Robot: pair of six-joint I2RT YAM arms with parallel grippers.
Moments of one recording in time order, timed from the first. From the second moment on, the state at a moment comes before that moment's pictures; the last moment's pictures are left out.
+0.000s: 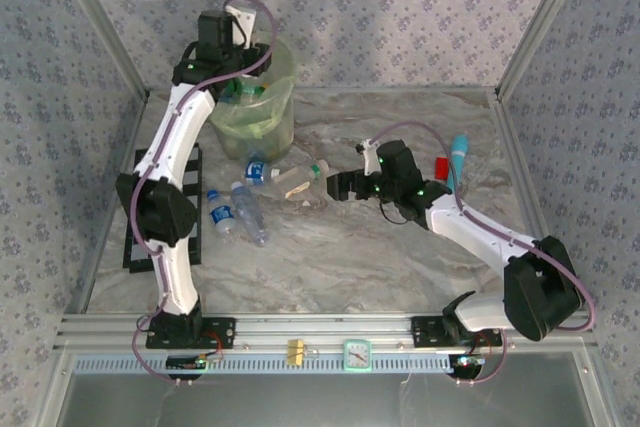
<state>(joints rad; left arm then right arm) -0.27 2.01 2.19 -0.63 0.04 0.00 0.56 1.34 0.86 -0.11 -0.25 0.35</state>
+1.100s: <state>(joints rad) -0.40 1.35 1.40 -0.33 0.17 -0.24 0.53 1.42 0.84 -0.11 -0.14 0.43</state>
